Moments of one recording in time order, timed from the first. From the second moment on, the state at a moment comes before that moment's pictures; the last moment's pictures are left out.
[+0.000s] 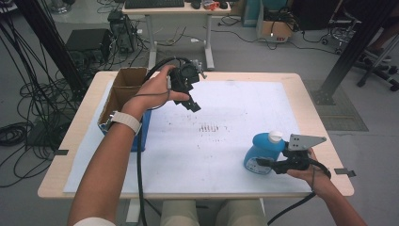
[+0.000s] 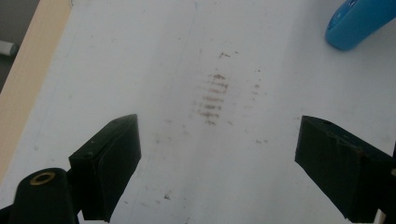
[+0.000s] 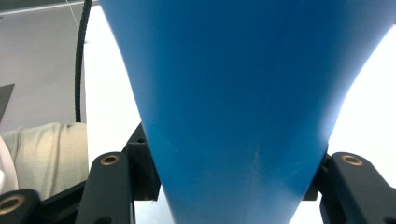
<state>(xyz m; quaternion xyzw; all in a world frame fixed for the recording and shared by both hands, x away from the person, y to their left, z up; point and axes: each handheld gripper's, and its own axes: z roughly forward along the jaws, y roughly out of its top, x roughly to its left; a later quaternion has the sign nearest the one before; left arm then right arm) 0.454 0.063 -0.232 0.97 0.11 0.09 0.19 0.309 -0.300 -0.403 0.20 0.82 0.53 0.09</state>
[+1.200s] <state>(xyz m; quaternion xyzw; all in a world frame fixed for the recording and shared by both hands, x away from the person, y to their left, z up) 0.432 0.062 -0.216 0.97 0.11 0.09 0.19 0.307 -0.300 -0.397 0.21 0.81 0.54 0.09</state>
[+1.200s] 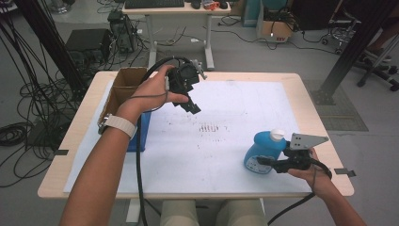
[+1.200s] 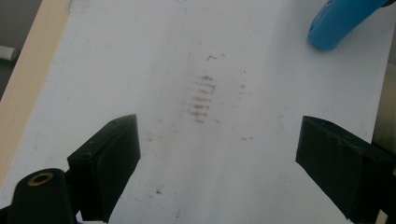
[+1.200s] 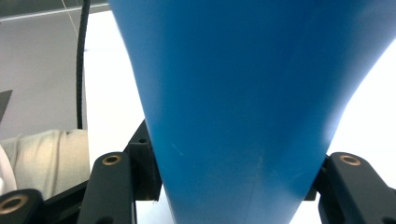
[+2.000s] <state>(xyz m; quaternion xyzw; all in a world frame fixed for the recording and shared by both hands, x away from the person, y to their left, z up) 0.389 0.050 -0.178 0.98 0.06 0.10 0.17 0.310 -0.288 -0.346 0.17 0.83 0.53 0.07</state>
